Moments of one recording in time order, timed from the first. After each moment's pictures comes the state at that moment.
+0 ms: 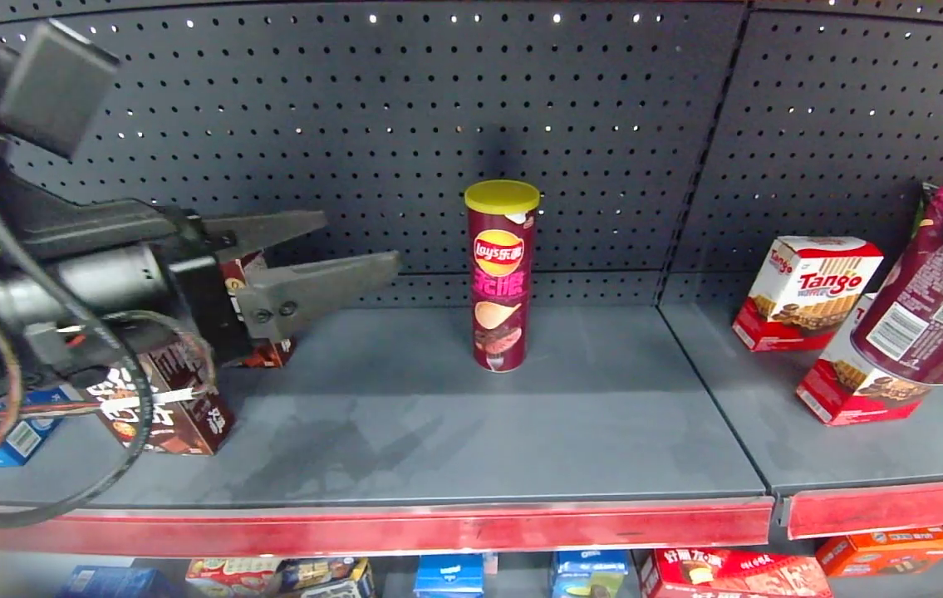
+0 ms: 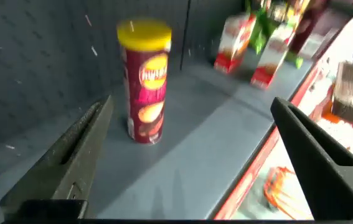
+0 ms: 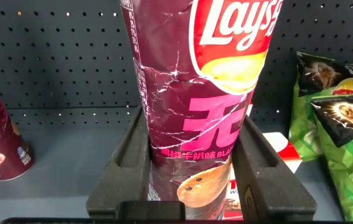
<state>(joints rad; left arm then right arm) -0.42 1.36 -0.86 -0.50 -0.44 -0.06 0.61 1.07 -0.58 -0.79 -0.62 -0.18</state>
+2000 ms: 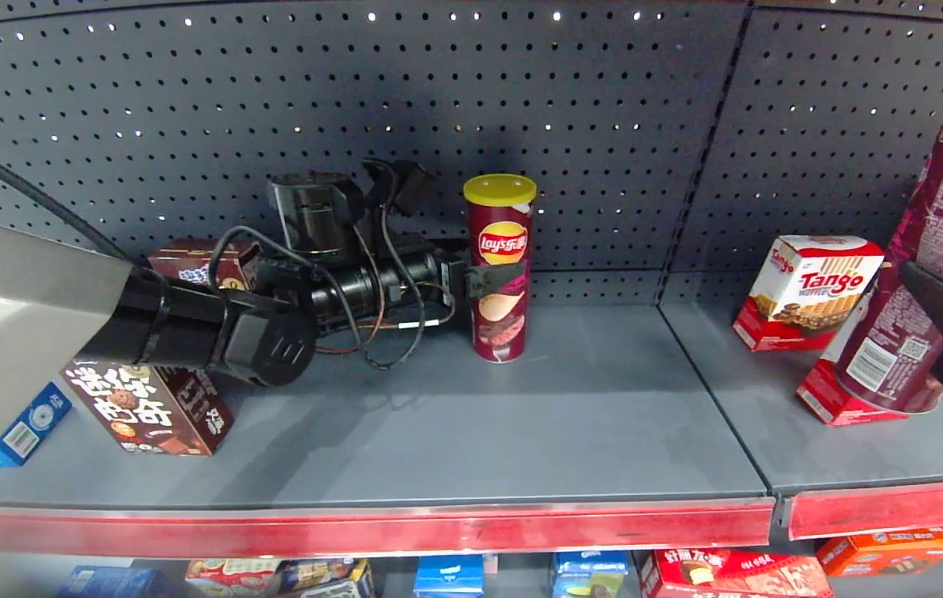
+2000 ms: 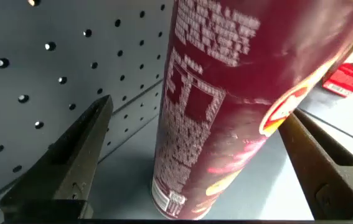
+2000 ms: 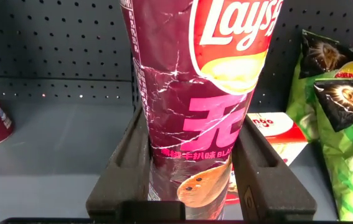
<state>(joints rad) -0.40 2.09 -1.37 -0.68 -0.50 -0.08 0.60 1.11 -0.53 -0.78 -0.65 -0.20</state>
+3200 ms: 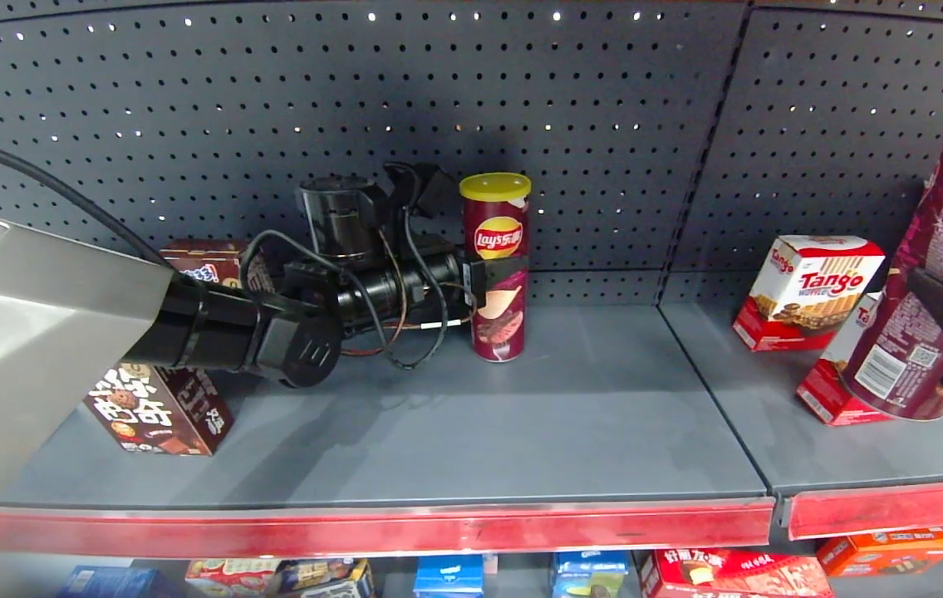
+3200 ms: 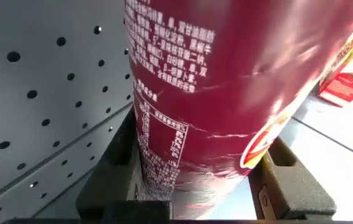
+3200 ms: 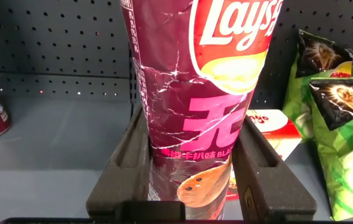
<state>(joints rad) -0.44 2.13 -1.41 -0.69 -0.47 -0.10 0.60 1.09 -0.51 -0.78 -0.65 -0.21</state>
